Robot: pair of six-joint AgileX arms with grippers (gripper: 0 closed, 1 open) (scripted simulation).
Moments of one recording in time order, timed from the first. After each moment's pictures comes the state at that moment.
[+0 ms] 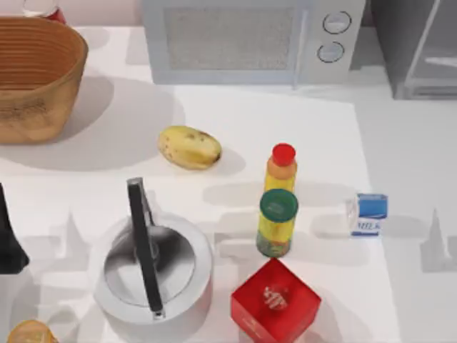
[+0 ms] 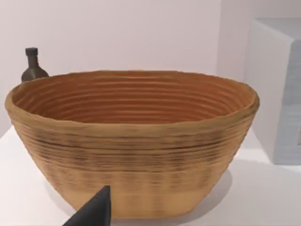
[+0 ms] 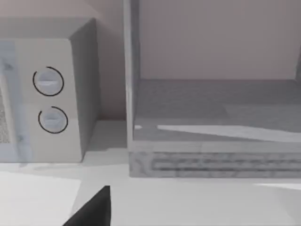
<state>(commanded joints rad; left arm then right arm) 0.00 0.00 0.00 0.00 0.00 0.00 0.00 0.00 0.00 0.00 0.00 0.00</state>
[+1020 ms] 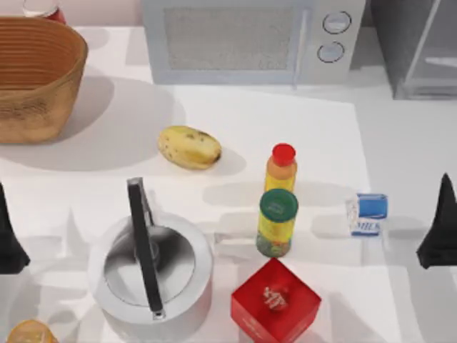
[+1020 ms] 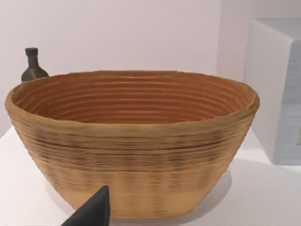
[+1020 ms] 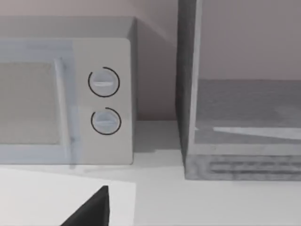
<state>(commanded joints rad) 0.00 0.00 0.00 0.00 0.00 0.00 0.75 0.62 0.02 0.59 0.75 0.01</state>
